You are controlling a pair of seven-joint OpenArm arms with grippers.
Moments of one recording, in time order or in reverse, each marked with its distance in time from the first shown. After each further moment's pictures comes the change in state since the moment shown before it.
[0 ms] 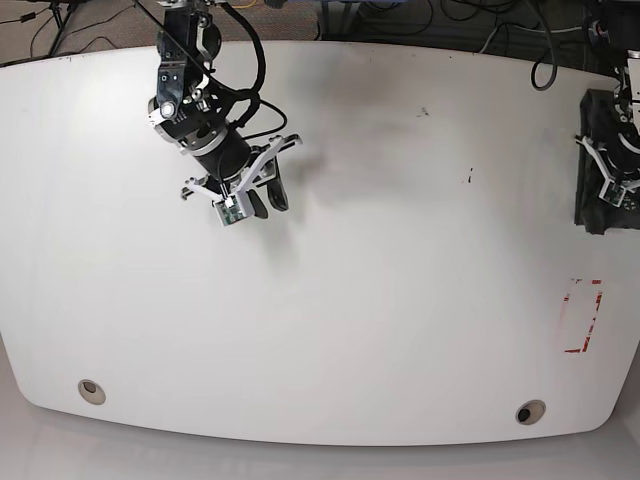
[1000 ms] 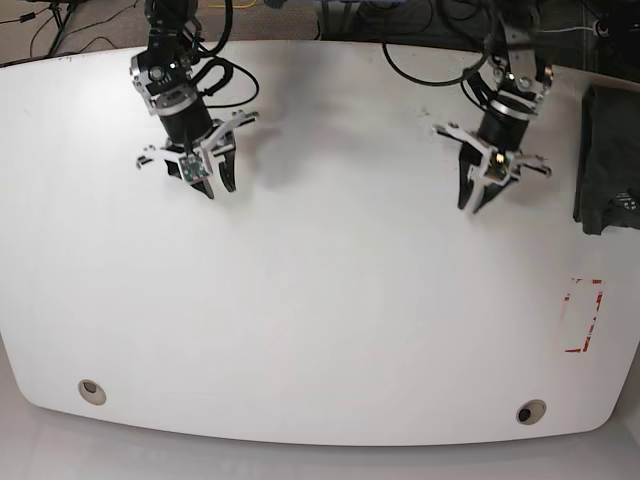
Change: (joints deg) left arm 13.8 36.9 -2.4 34.9 8.3 0.2 -5.4; right arm -12.6 1.5 8.3 -2.3 -16.5 -0.5 26.9
